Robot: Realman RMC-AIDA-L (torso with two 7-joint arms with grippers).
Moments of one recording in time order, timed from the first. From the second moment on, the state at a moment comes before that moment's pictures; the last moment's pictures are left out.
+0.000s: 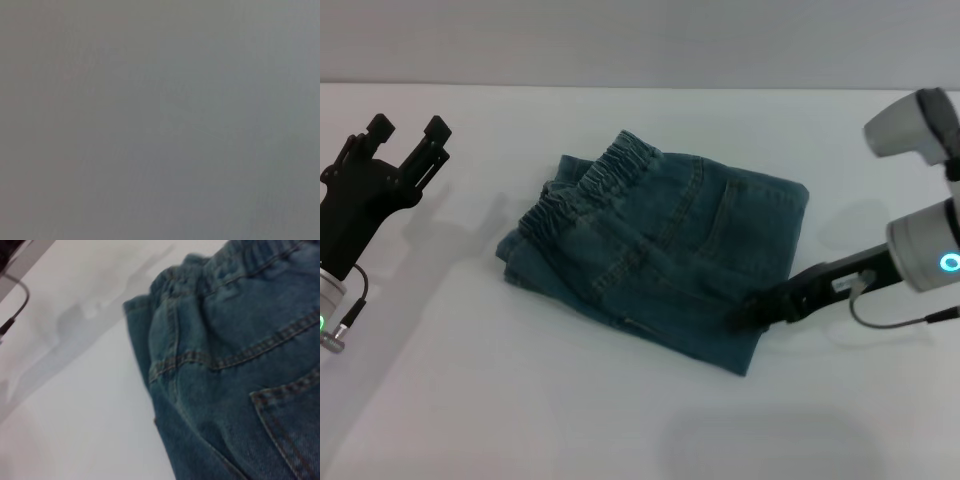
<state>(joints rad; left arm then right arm) -0.34 -2.07 1.56 0.22 0.19 1.28 -0.68 0.67 2.03 -1.16 -0.72 -2.15 -1.39 2.20</state>
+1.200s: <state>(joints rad) -0.35 -2.07 1.51 0.22 0.19 1.25 -0.68 0.41 2.07 -0.73 -0.80 -1.73 -1.21 1.51</state>
